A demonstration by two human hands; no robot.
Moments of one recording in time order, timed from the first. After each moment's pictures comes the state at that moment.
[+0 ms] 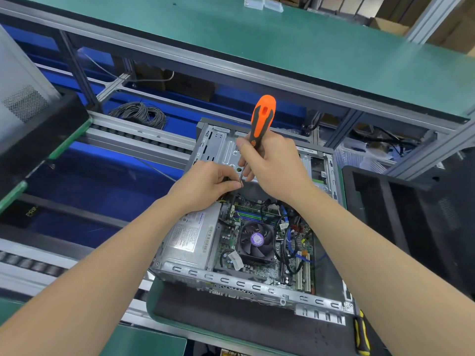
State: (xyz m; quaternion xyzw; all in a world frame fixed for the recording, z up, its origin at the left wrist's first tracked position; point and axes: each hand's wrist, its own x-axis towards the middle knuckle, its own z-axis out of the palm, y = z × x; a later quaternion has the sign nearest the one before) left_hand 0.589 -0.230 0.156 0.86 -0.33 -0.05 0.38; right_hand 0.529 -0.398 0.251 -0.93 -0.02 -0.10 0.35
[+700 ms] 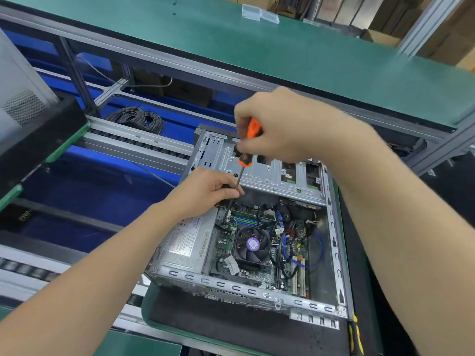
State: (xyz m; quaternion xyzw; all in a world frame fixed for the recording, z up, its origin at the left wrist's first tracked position) left_hand 0.584 -0.228 0.158 0.83 -0.35 -0.08 0.42; right_hand 0.542 -0.392 0.365 -0.99 -0.16 0.05 0.01
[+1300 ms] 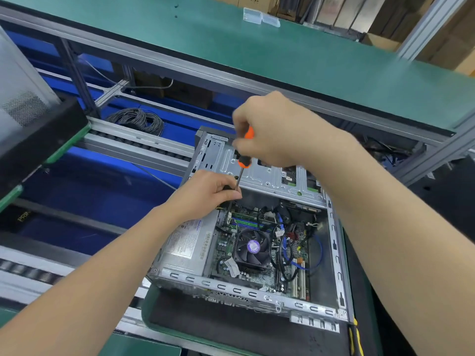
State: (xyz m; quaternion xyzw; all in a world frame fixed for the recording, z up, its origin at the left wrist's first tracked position) left_hand 0.586 -0.230 0.156 0.84 -0.34 -0.08 0.41; right_hand 0.544 -0.380 0.357 -0.99 -0.13 0.03 0.01
